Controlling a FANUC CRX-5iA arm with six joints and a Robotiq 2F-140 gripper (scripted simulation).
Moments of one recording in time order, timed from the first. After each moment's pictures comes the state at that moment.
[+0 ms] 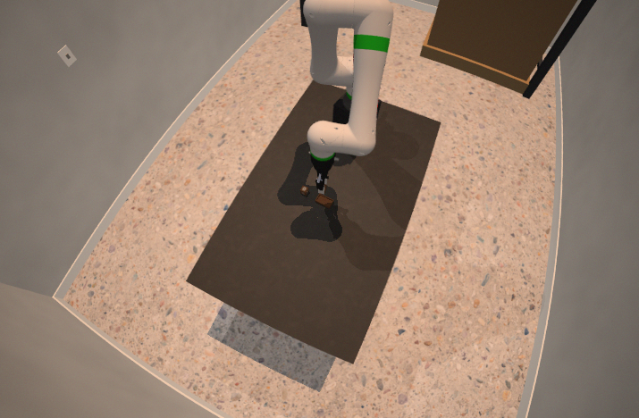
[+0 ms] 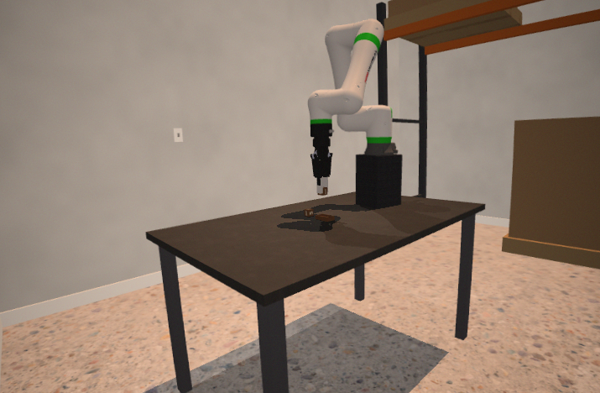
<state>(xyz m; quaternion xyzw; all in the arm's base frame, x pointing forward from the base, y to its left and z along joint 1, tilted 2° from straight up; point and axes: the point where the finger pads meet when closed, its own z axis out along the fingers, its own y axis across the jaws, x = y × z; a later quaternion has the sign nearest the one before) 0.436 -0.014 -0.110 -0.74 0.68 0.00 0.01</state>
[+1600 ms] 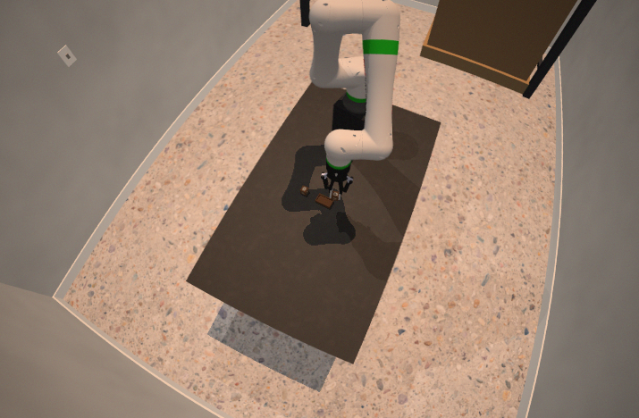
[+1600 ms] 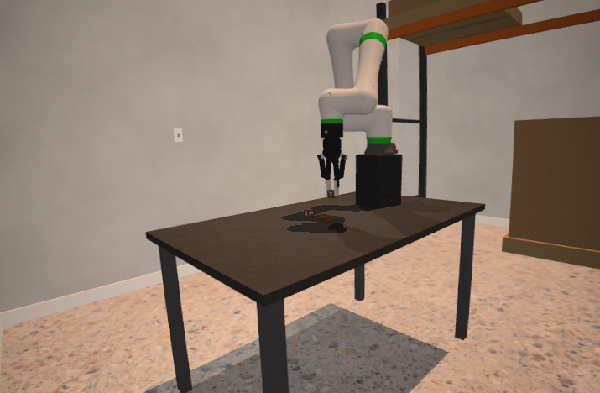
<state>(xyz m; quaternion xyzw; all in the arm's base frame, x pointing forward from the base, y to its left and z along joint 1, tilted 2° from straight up) 0.448 0.051 -0.113 -1.00 -0.09 -0.01 0.01</state>
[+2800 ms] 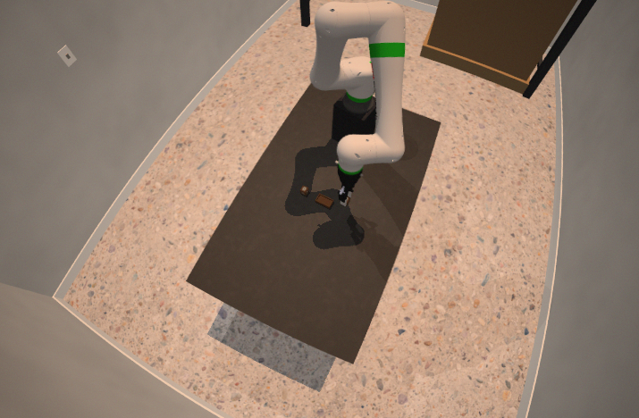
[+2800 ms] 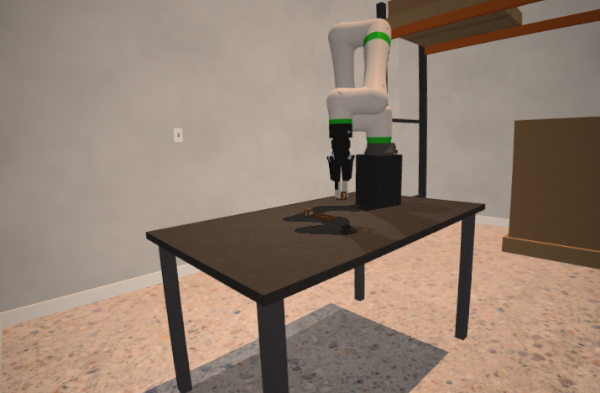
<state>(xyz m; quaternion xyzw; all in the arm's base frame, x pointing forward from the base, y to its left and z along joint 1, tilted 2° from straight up) 0.451 0.101 -0.115 -0.77 -0.64 -0.01 0.00</state>
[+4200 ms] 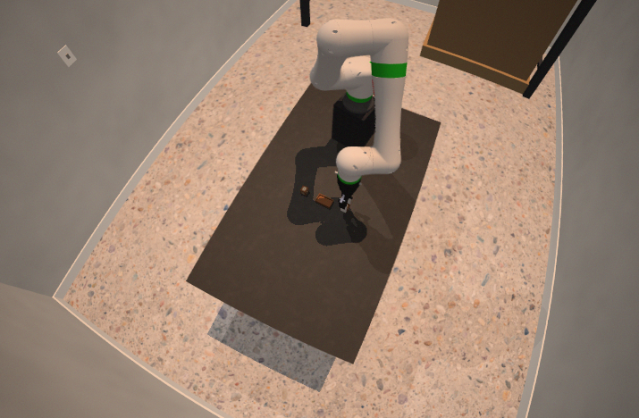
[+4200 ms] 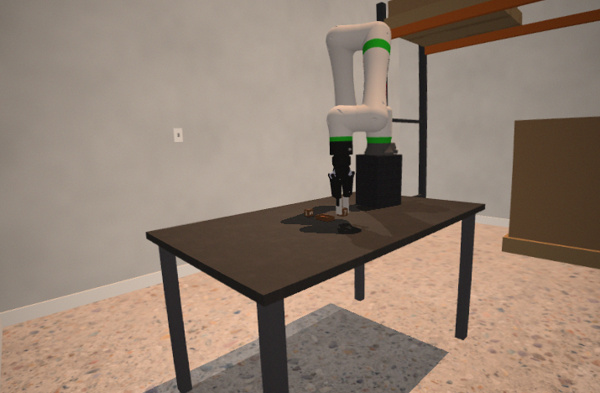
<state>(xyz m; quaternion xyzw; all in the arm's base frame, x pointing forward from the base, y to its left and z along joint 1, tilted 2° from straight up) 0.451 0.106 -0.182 -0.75 -0.66 -0.01 0.01</state>
